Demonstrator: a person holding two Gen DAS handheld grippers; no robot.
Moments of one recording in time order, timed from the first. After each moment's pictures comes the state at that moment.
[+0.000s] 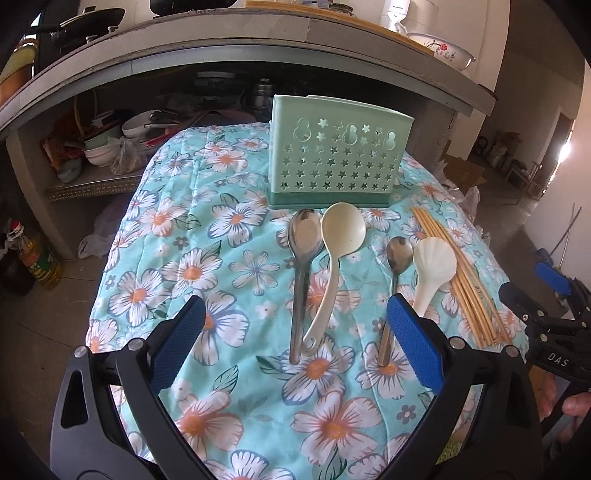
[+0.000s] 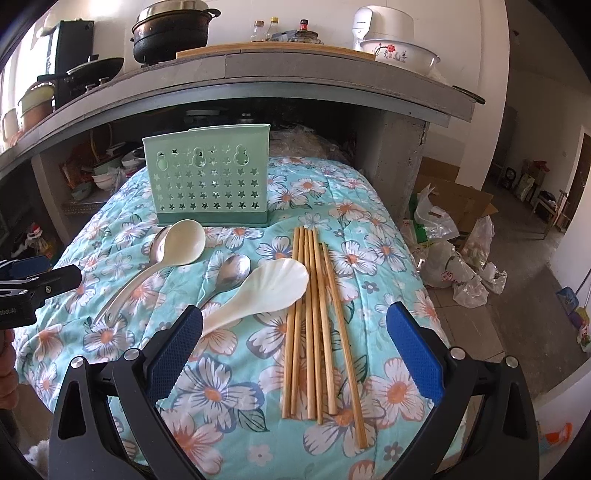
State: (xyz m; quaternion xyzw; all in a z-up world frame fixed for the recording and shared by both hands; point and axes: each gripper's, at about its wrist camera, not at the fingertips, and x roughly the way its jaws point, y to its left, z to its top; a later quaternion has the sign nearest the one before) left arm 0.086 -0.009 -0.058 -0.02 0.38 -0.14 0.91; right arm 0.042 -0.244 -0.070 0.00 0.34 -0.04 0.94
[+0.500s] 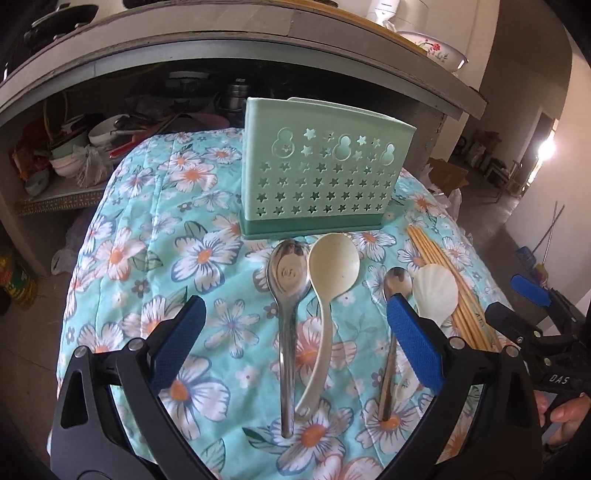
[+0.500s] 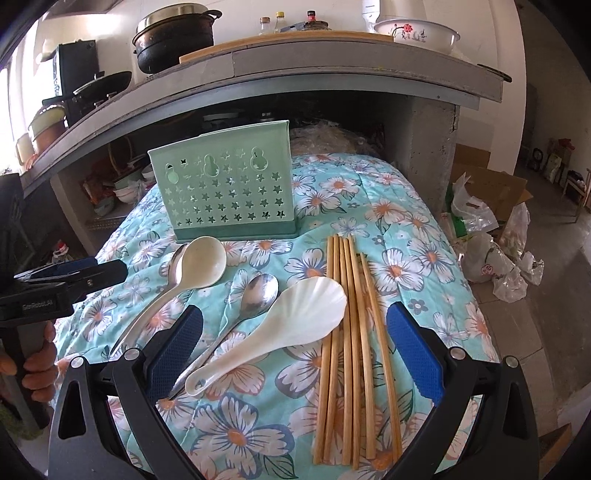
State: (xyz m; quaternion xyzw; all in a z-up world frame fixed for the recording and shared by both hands) left arm 0.149 -0.029 -0.070 -0.01 0.38 -0.19 0.90; right arm 0.080 -0.251 -0.082 0.05 0.34 0.02 0.94
